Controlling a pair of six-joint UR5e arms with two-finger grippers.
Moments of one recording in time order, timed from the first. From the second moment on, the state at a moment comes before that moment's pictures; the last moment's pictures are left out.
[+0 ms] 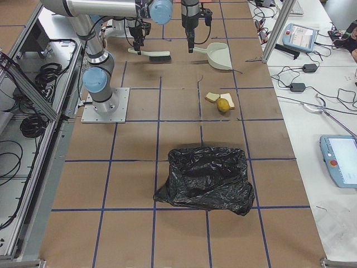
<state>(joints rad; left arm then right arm) -2.38 -1.50 -2.33 -0.78 1.59 -0.70 1.55 -1.63 1.67 -1.68 -1.58 -0.05</state>
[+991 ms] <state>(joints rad) -2.38 -1.51 -2.39 -0.74 1.58 -0.79 1.55 -1.61 1.66 -1.69 -1.58 -0.05</state>
